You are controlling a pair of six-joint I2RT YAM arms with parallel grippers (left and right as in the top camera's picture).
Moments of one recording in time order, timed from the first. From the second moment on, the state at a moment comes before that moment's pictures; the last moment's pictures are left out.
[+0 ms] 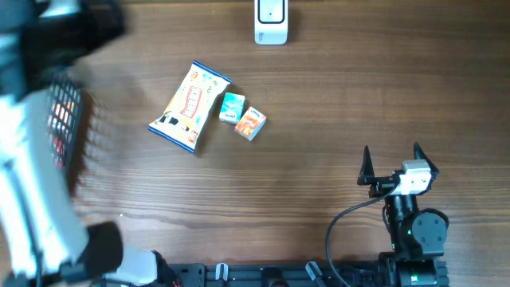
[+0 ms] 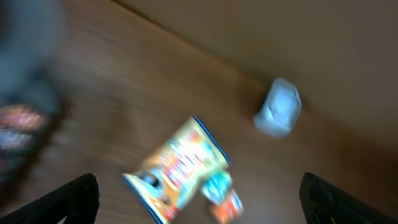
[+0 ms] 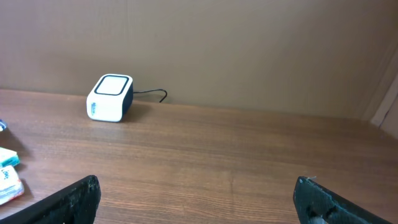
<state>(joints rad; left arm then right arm) 0.22 1.66 2.31 -1.41 0.14 -0.40 0.03 0.02 0.01 0.00 0.00 -0.08</state>
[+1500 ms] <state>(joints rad) 0.88 2.19 2.15 -1.44 0.01 -0.87 0.03 0.02 0.01 0.00 0.00 -0.08</state>
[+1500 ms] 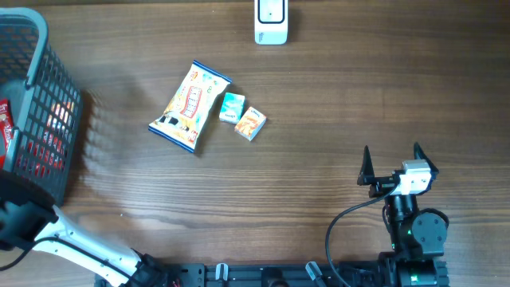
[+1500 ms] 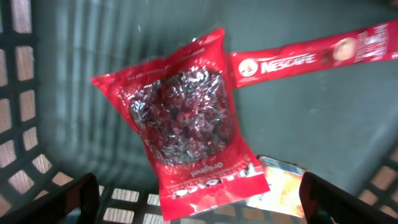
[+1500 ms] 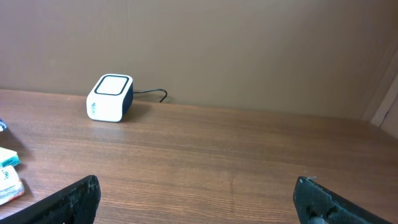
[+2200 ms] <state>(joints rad) 0.83 2.19 1.81 -1.18 0.02 -0.88 0.03 0.02 0.01 0.00 0.00 -0.08</state>
